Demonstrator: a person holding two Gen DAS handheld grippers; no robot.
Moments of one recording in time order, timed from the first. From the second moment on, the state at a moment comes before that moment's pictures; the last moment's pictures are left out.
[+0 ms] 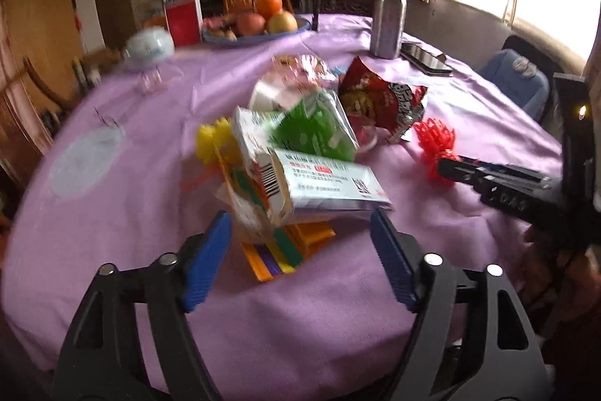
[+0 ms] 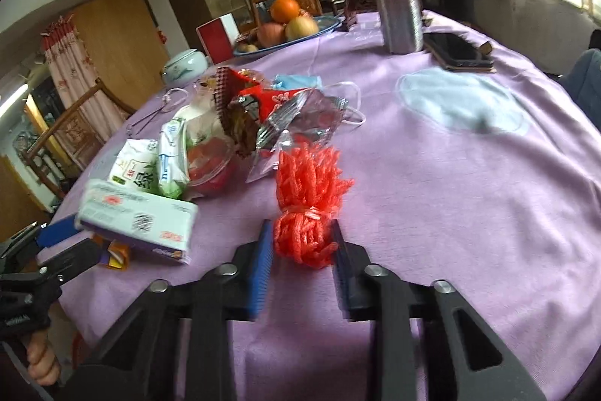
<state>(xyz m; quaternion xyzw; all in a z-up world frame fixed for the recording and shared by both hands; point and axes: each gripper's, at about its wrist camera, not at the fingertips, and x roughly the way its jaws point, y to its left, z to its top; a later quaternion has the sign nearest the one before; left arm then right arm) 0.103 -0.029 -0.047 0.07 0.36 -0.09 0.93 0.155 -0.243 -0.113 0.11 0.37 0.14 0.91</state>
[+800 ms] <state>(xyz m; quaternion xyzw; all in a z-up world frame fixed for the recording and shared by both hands) 0.150 -0.087 -0.076 0.29 0.41 -0.23 0.84 0.131 -0.288 -0.099 0.16 0.33 0.17 0.91</state>
